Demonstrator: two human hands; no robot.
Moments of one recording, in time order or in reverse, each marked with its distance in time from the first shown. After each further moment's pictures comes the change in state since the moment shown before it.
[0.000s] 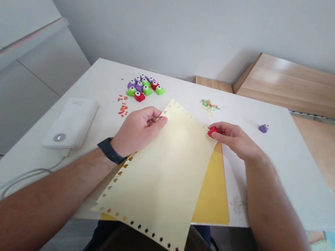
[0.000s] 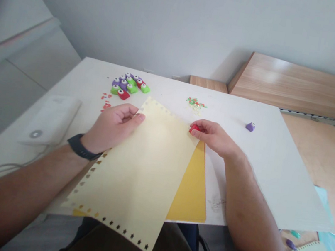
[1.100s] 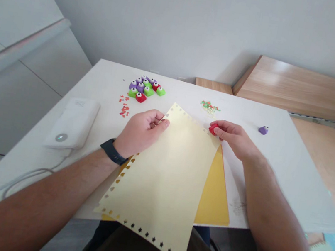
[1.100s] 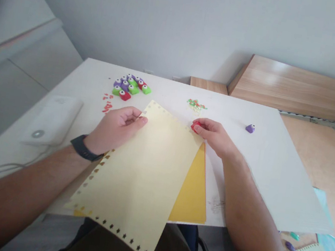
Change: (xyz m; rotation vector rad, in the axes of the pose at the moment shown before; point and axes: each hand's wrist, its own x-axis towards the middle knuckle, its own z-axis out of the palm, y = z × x) left_hand -0.001 -0.005 0.003 -0.037 -0.046 0.006; right_hand 0.006 0.004 0.004 0.075 0.153 0.017
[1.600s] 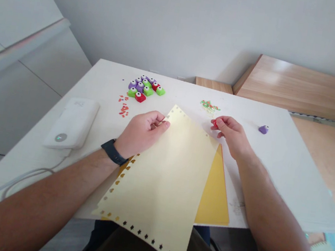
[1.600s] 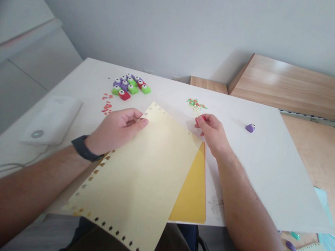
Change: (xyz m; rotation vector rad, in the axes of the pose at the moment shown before) left_hand -0.001 -0.004 0.001 0.050 -0.025 -0.016; right_hand 0.015 0.013 0.014 -0.026 0.276 -0.056
